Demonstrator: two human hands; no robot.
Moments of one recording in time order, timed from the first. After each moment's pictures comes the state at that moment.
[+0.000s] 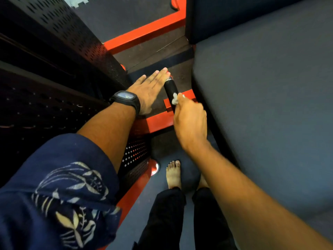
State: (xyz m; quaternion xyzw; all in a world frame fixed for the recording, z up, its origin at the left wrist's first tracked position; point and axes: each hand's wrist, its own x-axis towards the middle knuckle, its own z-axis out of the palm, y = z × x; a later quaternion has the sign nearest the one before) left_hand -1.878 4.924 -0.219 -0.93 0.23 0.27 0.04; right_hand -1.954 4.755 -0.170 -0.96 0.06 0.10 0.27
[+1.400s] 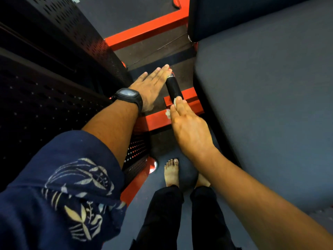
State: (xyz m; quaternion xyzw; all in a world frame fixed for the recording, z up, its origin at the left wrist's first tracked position) left_hand -1.884 4.922 -0.221 -0.94 0.21 0.25 0.01; right_hand -1.981 4.743 -0.174 -0.97 -0.23 0.06 0.06
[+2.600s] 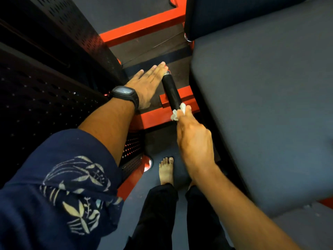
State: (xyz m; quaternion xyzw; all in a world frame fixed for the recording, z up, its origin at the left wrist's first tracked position) left_hand -1.888 4.917 -0.221 -0.95 0.20 0.25 -0.01; right_hand -2.008 4.734 -0.172 -0.97 -0.04 0.09 0.21
